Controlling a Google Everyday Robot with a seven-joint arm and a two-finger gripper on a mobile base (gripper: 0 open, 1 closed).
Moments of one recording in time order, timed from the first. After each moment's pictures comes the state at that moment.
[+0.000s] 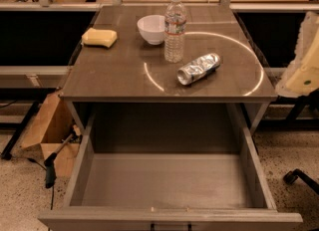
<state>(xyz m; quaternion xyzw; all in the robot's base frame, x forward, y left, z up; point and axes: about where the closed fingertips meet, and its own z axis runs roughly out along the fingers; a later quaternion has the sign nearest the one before) 0.401 -0.167 1.092 -0.61 0.73 -0.13 0.28</state>
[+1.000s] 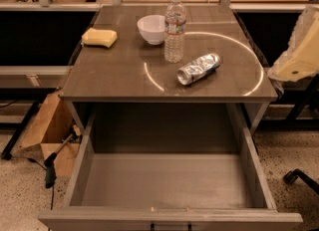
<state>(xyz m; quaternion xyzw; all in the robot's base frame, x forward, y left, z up) 0.401 -0.167 1.092 -0.61 0.73 -0.13 0.28</state>
